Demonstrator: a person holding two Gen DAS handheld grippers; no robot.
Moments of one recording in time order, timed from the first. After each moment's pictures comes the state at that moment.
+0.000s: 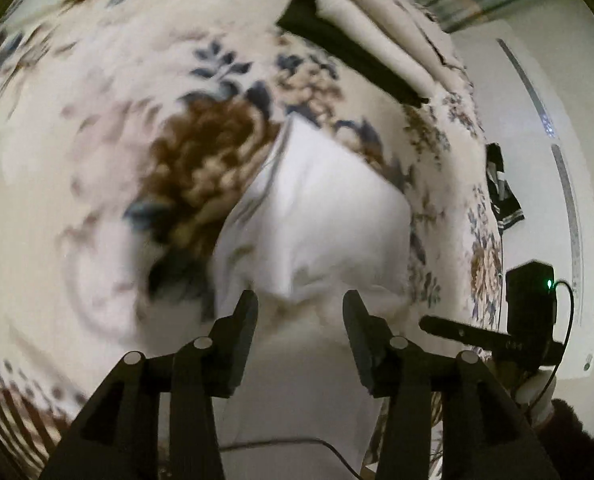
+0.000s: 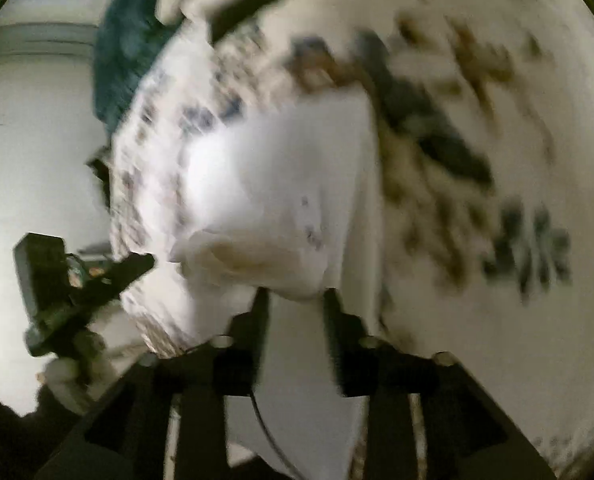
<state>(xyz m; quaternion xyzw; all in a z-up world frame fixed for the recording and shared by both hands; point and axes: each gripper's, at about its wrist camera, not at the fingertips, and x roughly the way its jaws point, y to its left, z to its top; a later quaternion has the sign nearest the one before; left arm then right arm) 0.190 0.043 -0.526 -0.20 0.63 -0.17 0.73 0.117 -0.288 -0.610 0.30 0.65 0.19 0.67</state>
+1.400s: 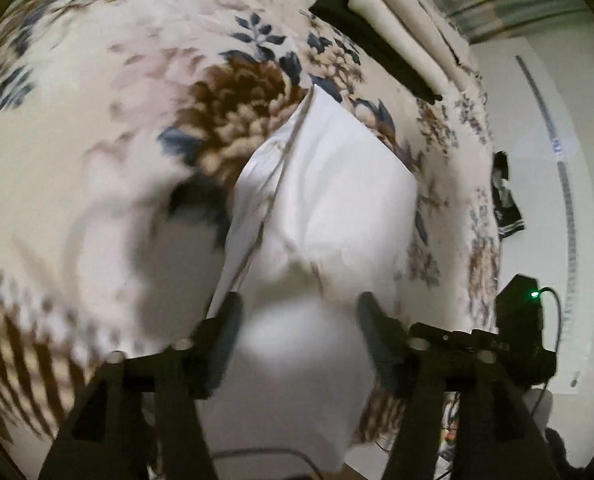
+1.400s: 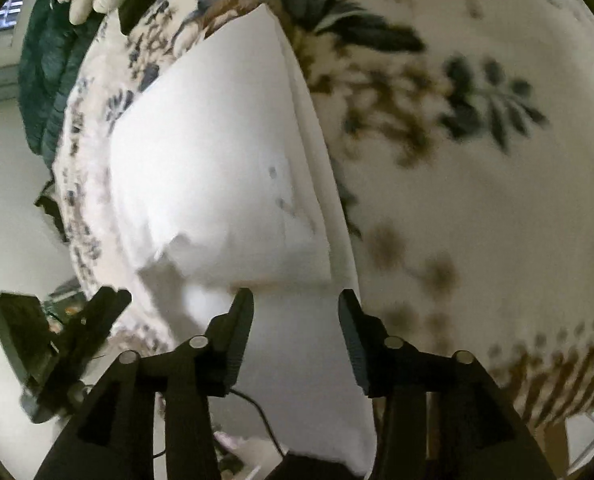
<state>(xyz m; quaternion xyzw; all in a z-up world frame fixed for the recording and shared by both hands) 0.127 0.066 -0.520 -0.24 0.64 -0.14 0.72 0.074 -0.280 -0.626 0.36 0.70 0.08 0.61</state>
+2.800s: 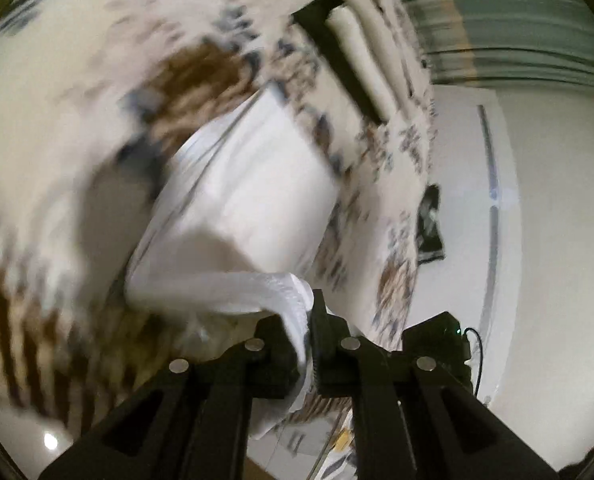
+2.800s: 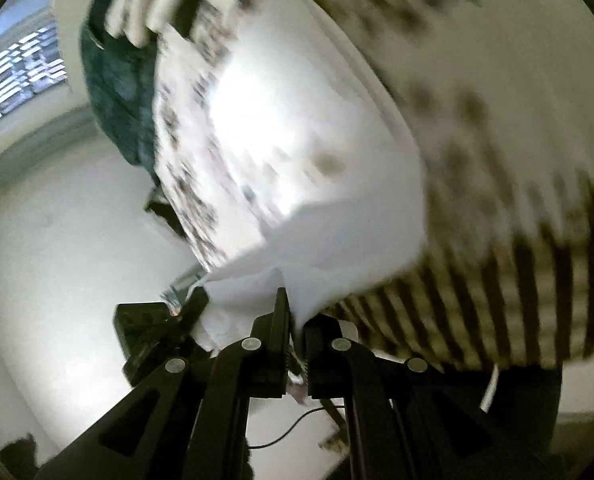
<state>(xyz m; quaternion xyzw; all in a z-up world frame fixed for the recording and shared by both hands) 0.150 0.053 -0.496 -0.39 0.60 -0.19 0.67 0.051 -0.266 -0.598 0.55 0.61 0.18 0.55</state>
